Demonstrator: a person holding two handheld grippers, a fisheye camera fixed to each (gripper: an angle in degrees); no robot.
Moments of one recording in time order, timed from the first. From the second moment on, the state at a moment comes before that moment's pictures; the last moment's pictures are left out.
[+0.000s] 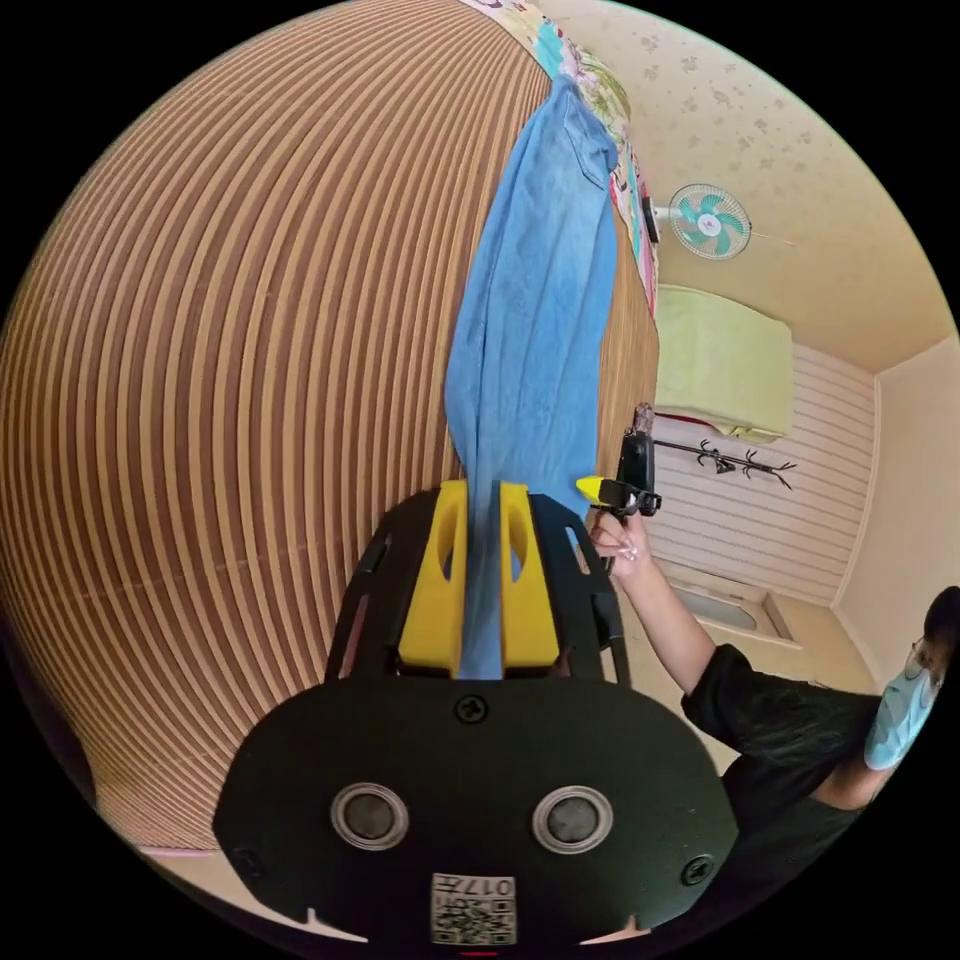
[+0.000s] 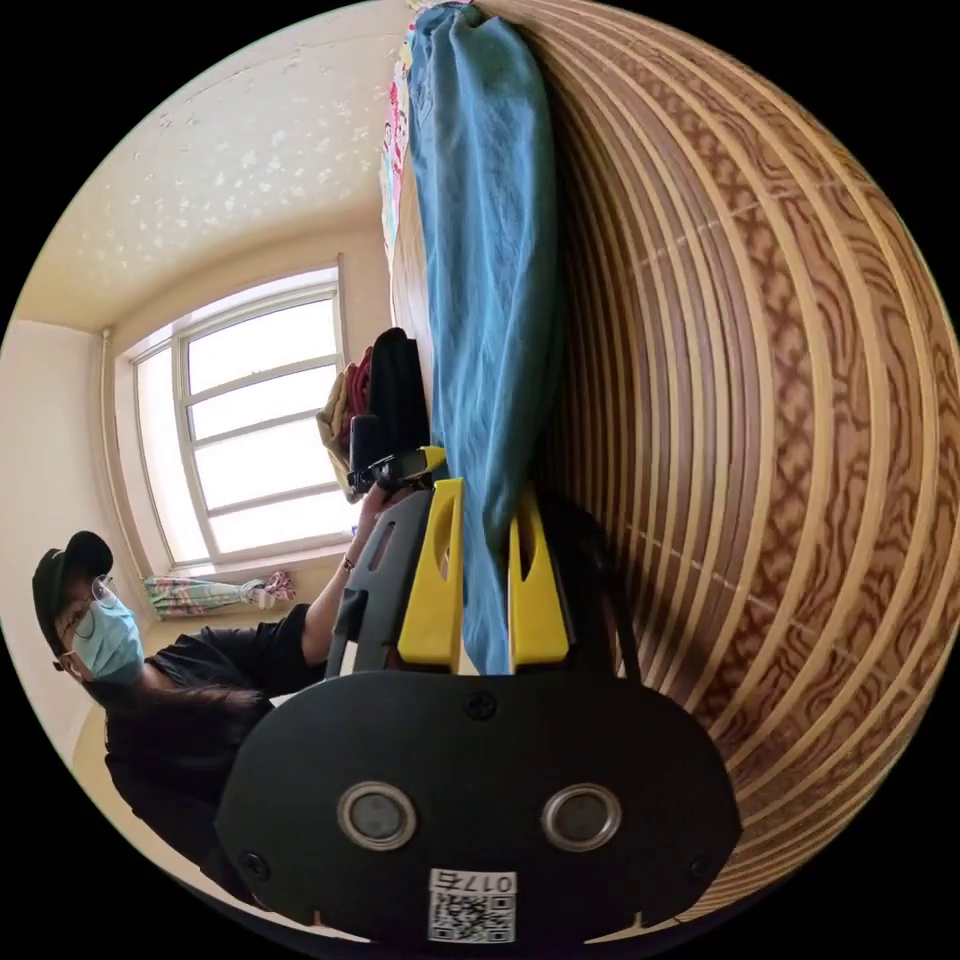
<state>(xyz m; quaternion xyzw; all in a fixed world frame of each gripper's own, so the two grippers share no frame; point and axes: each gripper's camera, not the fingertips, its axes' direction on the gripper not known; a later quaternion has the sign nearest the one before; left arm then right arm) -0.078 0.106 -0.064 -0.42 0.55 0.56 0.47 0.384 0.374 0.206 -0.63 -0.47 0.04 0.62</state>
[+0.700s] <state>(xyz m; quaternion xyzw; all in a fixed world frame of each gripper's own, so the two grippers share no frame) -0.456 -0.042 -0.396 -0.11 0.88 0.45 0.12 0.362 0.005 -0.212 -0.22 -0.75 -0.17 0.60</state>
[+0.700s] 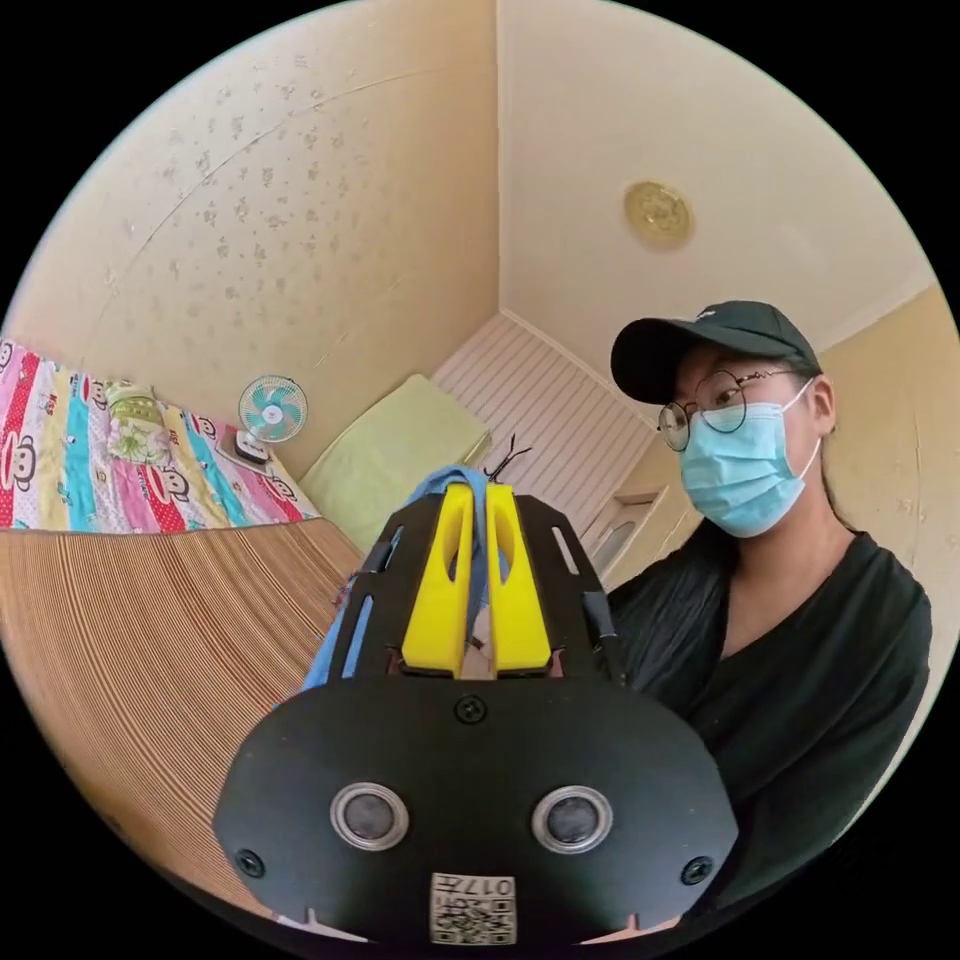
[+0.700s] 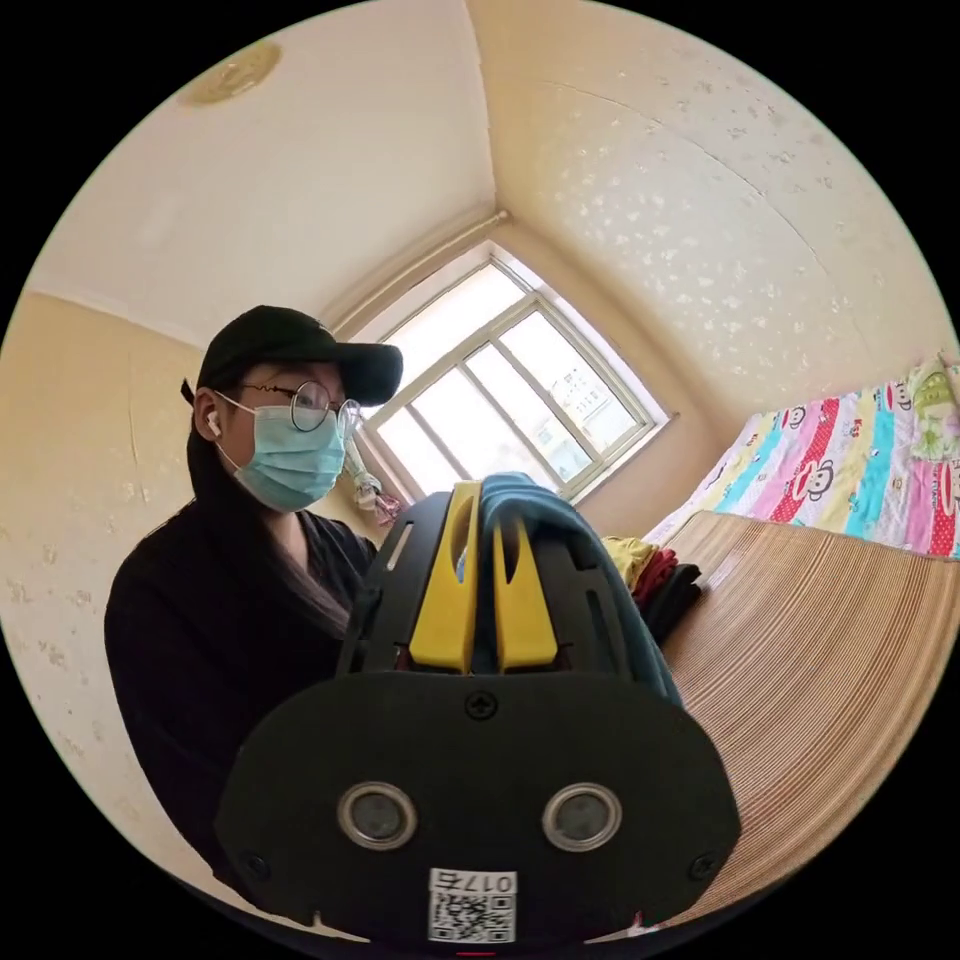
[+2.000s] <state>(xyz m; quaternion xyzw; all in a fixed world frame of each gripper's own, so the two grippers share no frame) -0.115 0.271 -0.117 -0.40 0.53 0.56 0.50 0.398 0.346 0.221 -0.64 -0.31 -0.05 0.70</state>
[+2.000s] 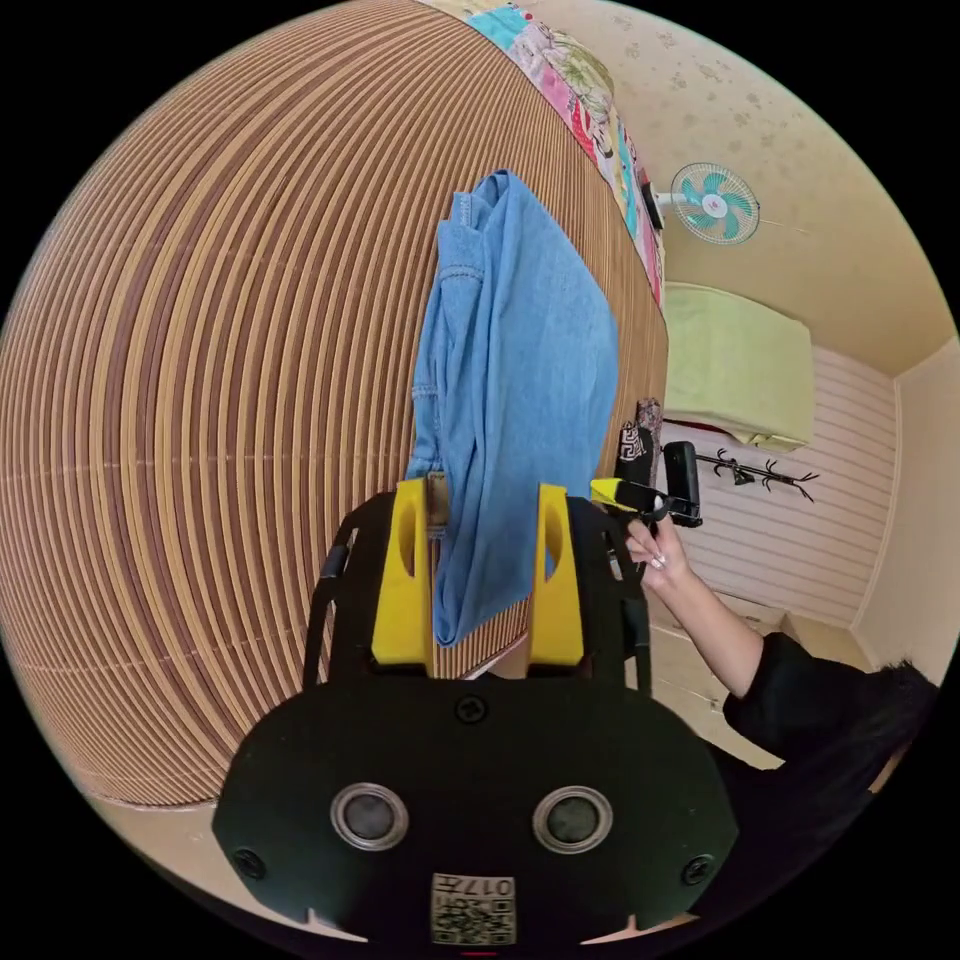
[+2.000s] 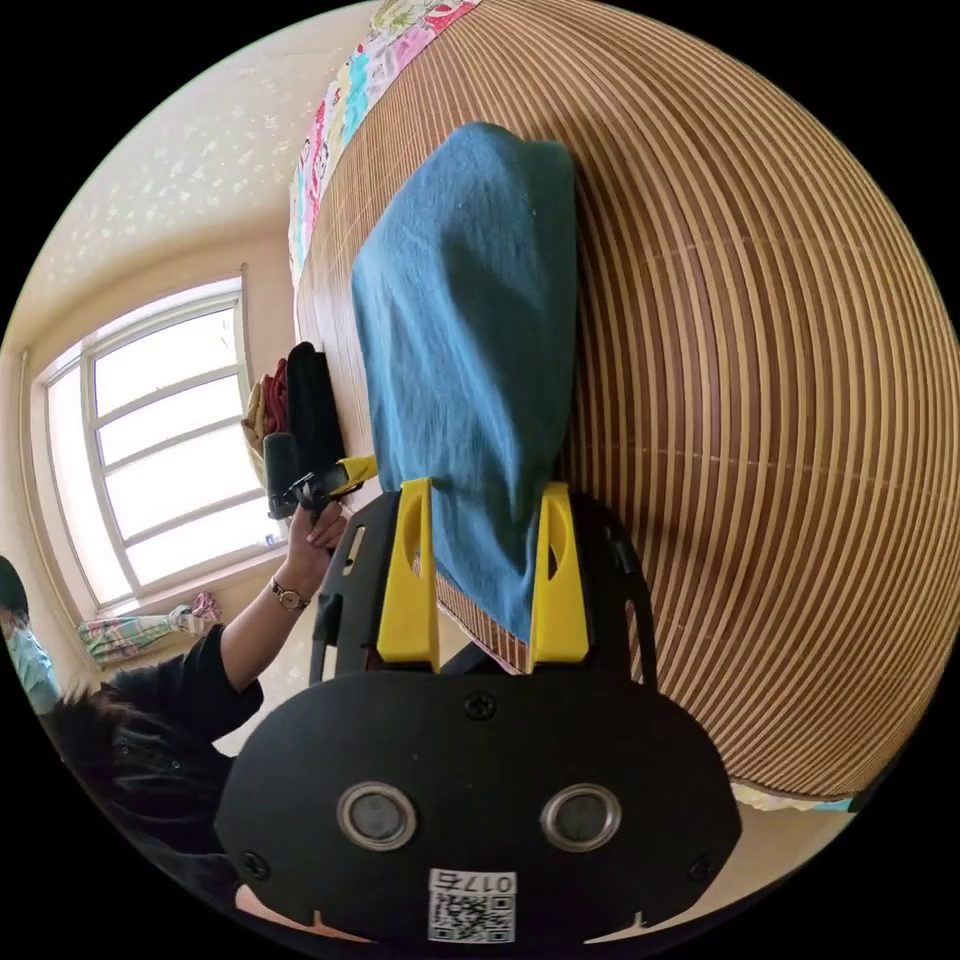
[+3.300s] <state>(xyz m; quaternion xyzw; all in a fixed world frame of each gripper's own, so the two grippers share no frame) -0.527 -0.142 0.179 -0.24 0.62 0.10 0.74 -0.131 0.420 -0.098 -0.59 -0.46 -0.39 0.54</state>
